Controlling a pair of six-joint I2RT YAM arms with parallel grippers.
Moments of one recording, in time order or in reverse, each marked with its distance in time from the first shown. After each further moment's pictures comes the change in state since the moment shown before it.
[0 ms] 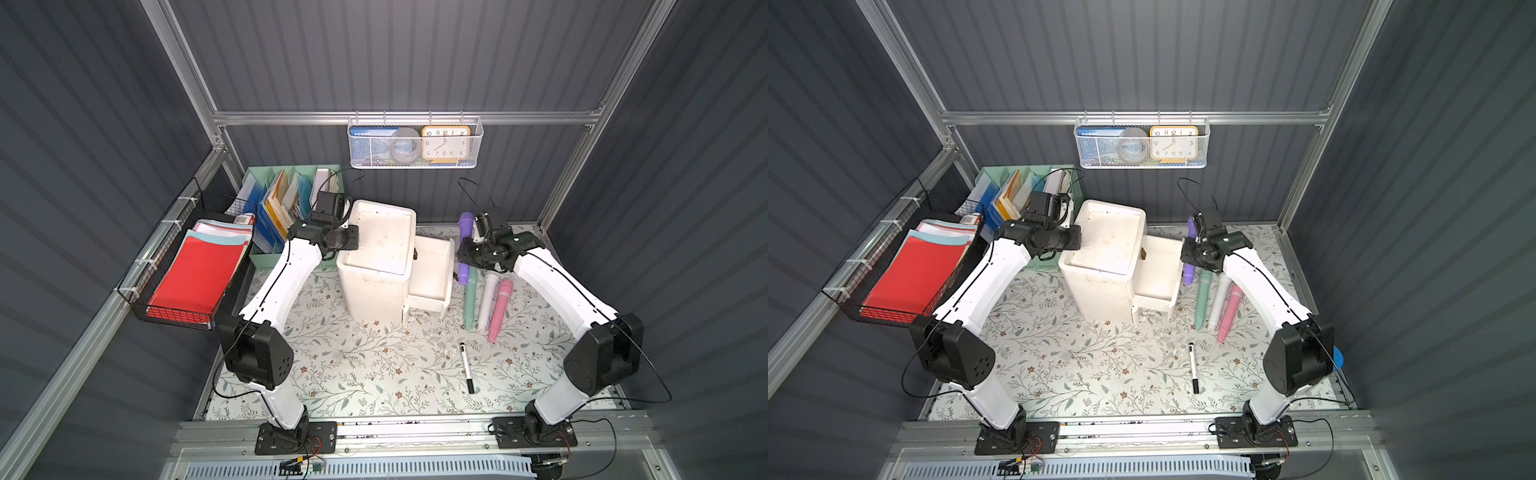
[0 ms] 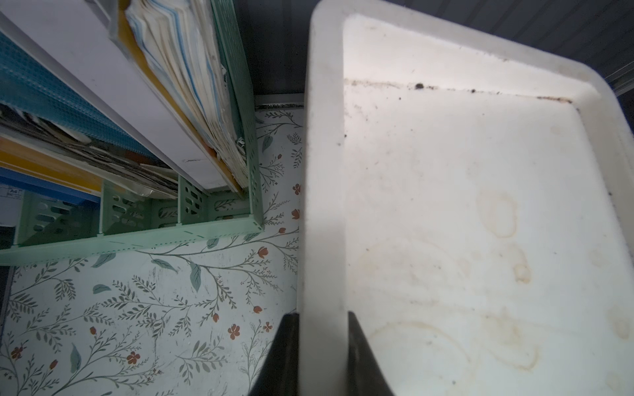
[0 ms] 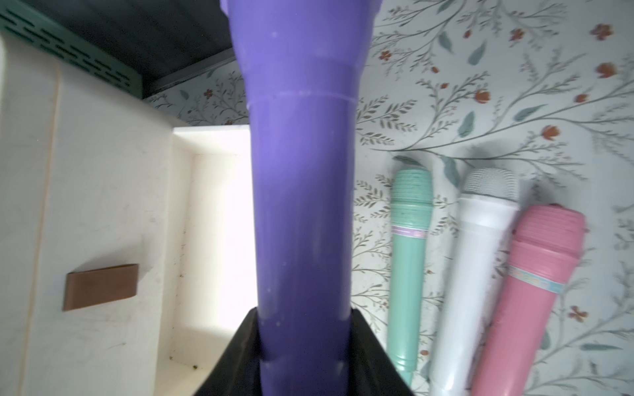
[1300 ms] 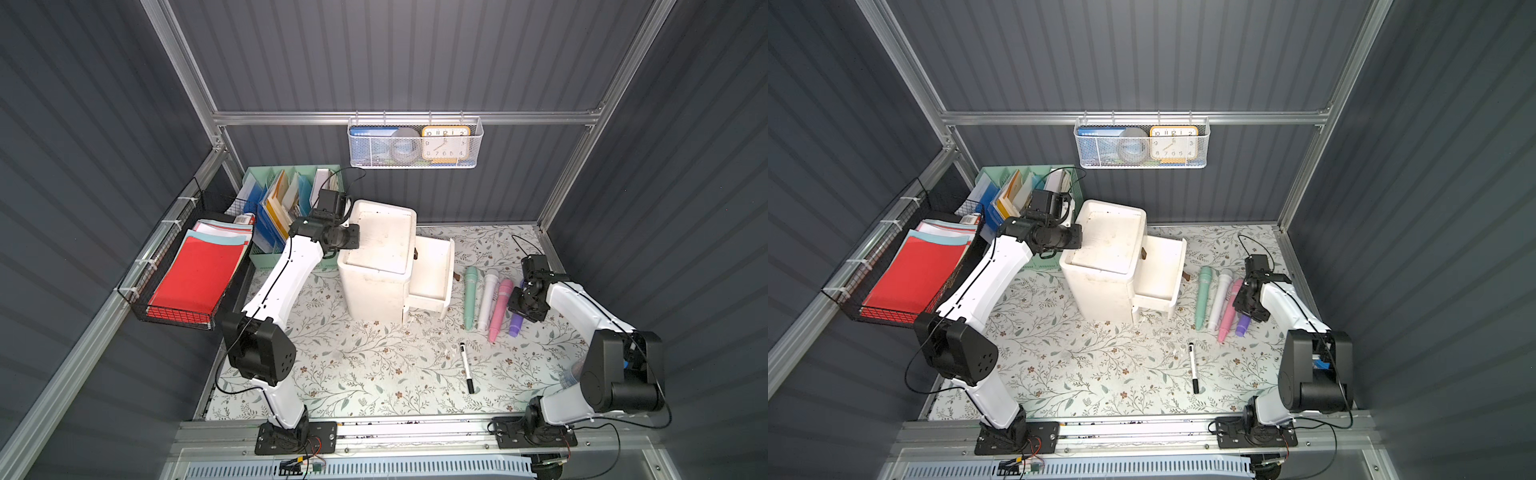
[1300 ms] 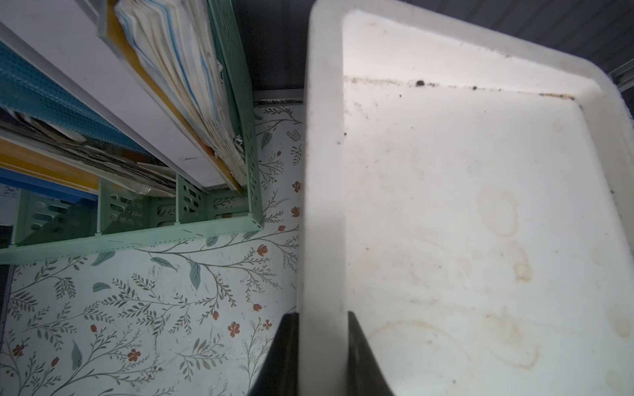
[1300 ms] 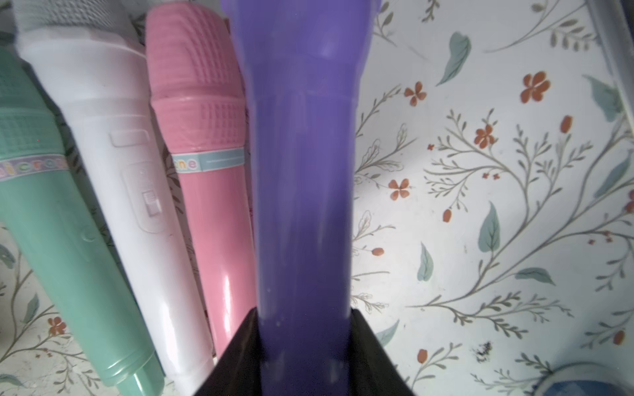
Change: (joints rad) left arm -0.001 0.034 0.050 -0.039 0.001 -0.003; right arm -0.377 -0.113 -0.533 0.008 0.075 -0.053
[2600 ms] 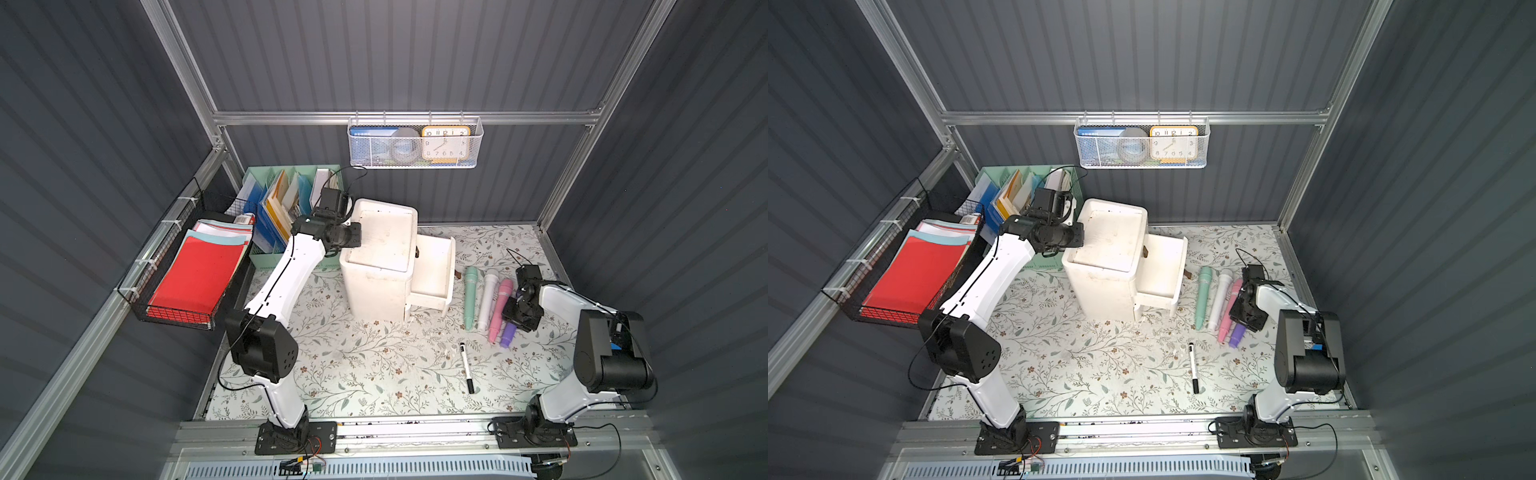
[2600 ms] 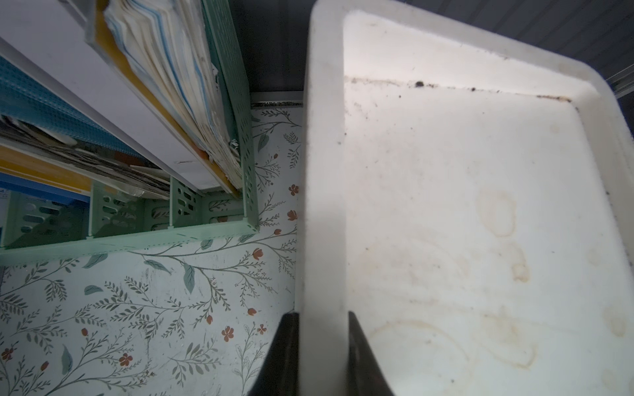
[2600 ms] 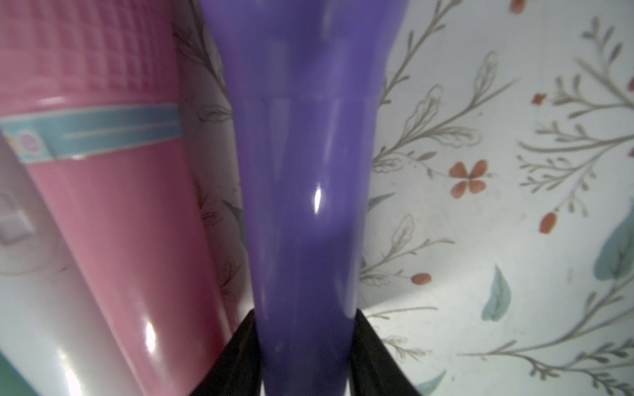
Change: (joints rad) left arm -0.006 0.022 0.027 -0.004 -0.001 -0.018; right arm -0.014 0.113 -0.078 0.097 -0.074 0.016
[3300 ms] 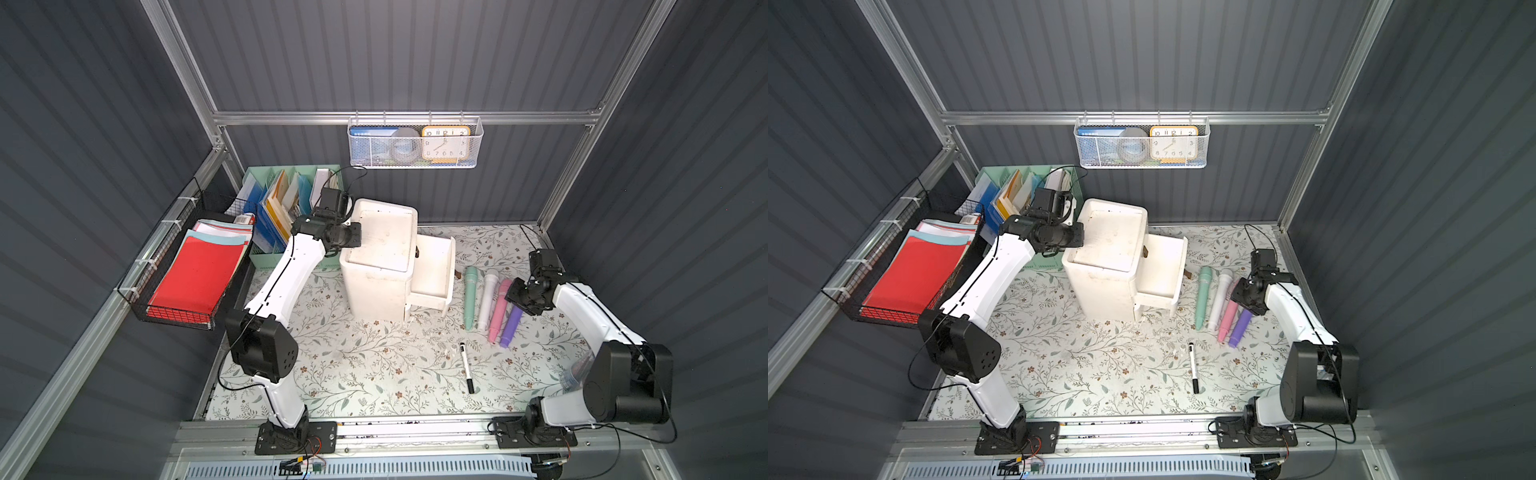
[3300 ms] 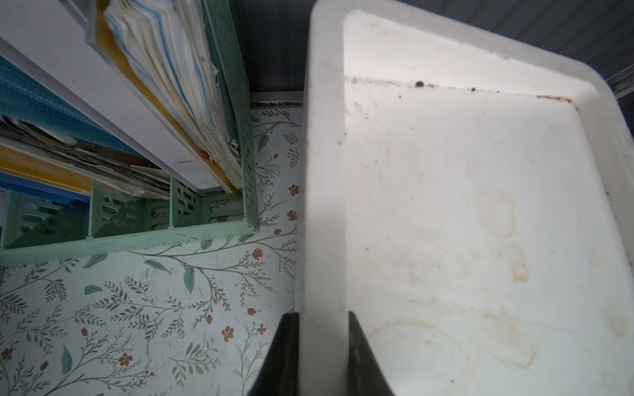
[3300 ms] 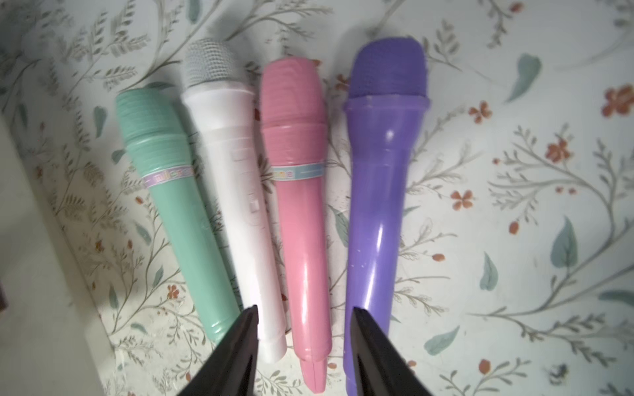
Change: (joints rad) left arm 0.000 0.000 0.000 0.000 0.000 0.000; right arm 0.000 -0.198 0.113 -0.036 -0.145 0.032
